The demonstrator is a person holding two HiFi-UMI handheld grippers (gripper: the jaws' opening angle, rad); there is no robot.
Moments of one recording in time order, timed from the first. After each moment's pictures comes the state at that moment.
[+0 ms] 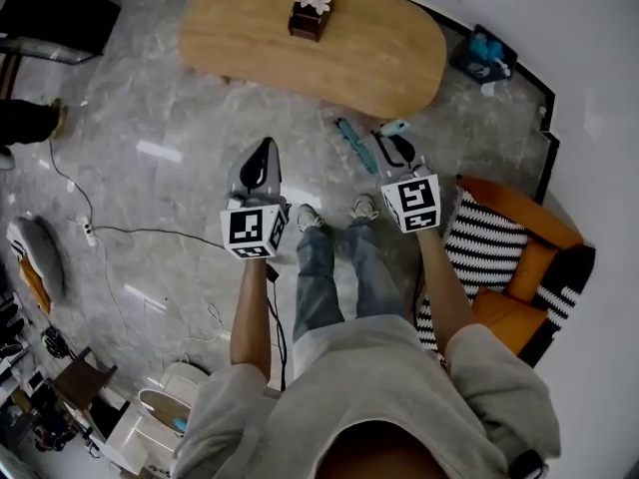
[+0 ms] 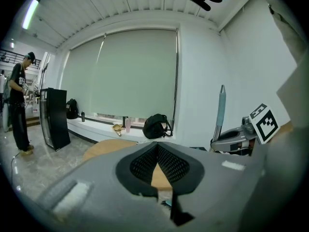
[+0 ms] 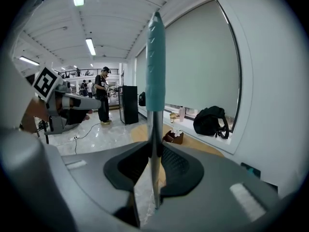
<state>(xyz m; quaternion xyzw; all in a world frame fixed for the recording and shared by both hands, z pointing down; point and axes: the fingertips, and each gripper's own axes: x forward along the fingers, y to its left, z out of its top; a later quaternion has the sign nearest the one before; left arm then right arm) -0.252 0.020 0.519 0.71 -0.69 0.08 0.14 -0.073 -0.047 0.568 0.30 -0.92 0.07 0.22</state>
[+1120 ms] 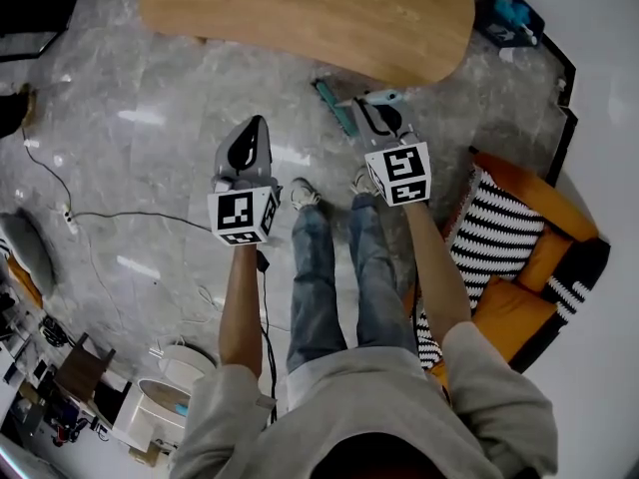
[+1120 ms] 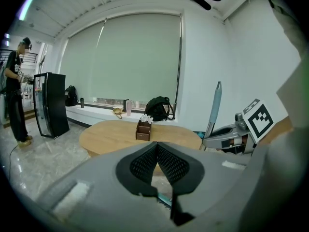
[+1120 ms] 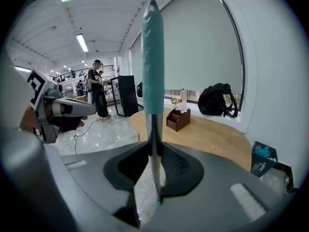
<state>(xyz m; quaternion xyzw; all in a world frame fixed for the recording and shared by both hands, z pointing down) -0.274 0.010 0.681 0.71 -0.67 0.11 0.19 -0.118 -0.061 0.732 0.30 -0.91 0.12 0.25</state>
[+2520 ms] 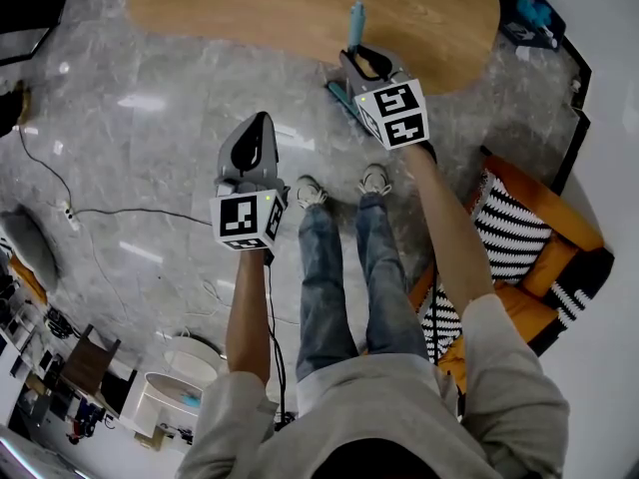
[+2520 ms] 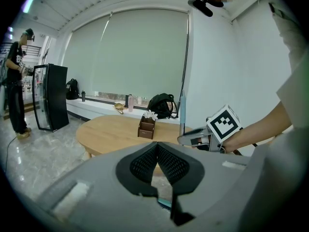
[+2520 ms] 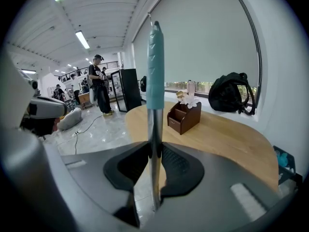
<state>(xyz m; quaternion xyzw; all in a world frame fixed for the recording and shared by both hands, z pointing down) -0.297 -0.031 0.716 0.70 -0.68 0.10 0.22 -0.197 -0.164 0.800 0.26 -0.92 0.14 0.28</state>
